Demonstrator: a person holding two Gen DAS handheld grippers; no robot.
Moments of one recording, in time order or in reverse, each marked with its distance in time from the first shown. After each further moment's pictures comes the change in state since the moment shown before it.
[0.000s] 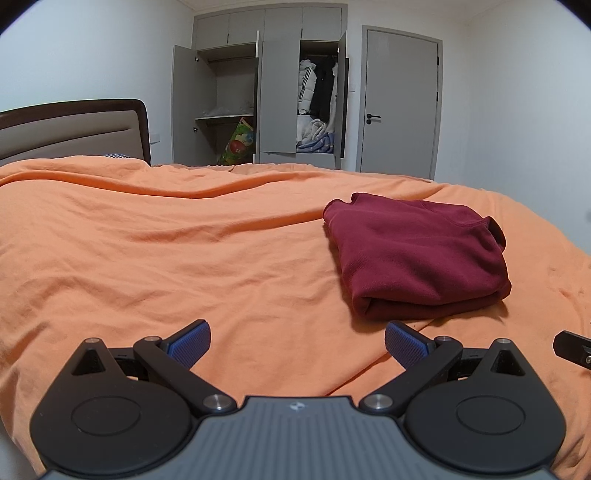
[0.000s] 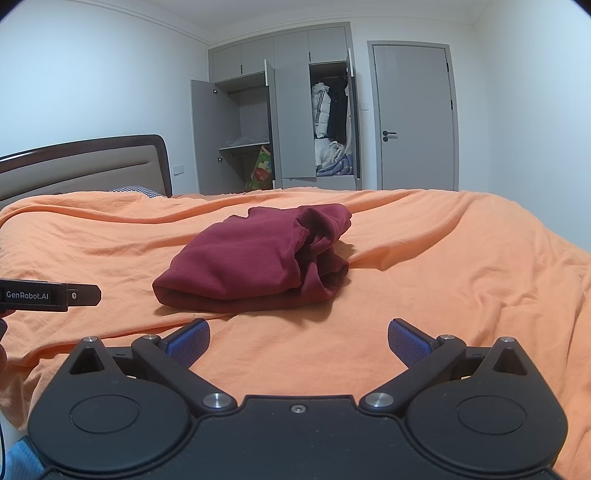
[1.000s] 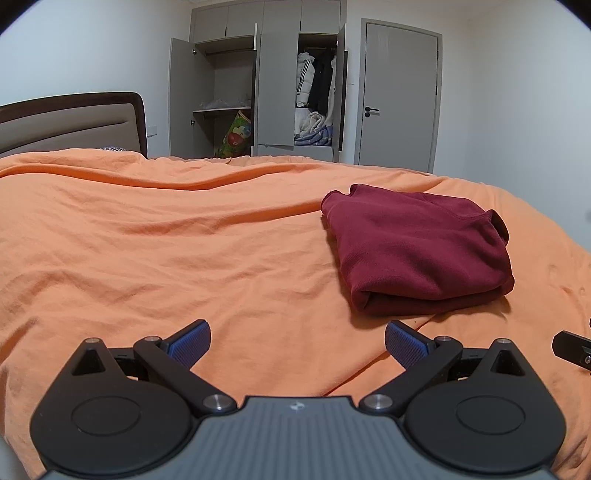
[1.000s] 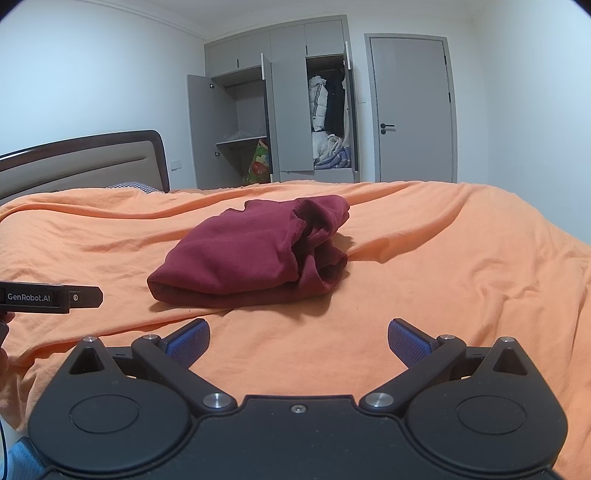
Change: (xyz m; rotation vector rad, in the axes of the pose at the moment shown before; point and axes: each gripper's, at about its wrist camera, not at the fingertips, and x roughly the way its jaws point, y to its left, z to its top) left arm 0.011 -0.001 0.000 0.003 0.027 -0.010; right arm 0.004 -0.002 -0.004 0.014 0.023 -0.005
